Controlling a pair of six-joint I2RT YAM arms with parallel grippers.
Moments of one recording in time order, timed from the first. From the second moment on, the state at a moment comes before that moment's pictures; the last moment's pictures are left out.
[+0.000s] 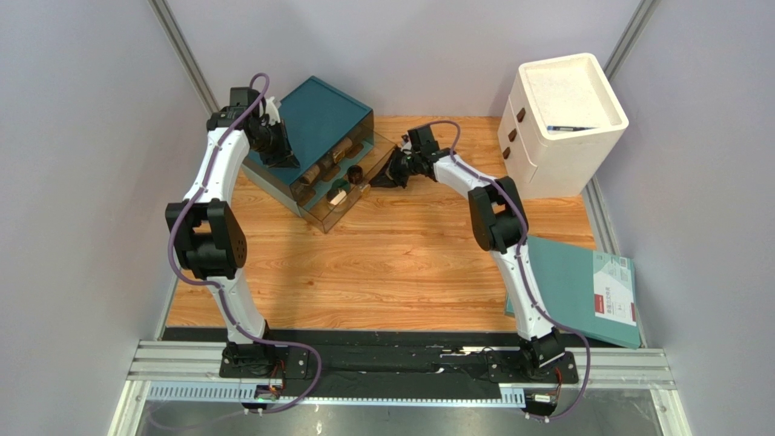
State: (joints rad) left arm 0.04 1.91 1.82 -0.92 0.36 -0.24; right arm 0.43 2.51 2.03 -0.30 -0.67 1.00
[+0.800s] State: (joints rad) left arm 0.04 1.91 1.83 -0.95 0.35 -0.23; right arm 0.50 2.79 2.27 0.14 -0.60 1.45
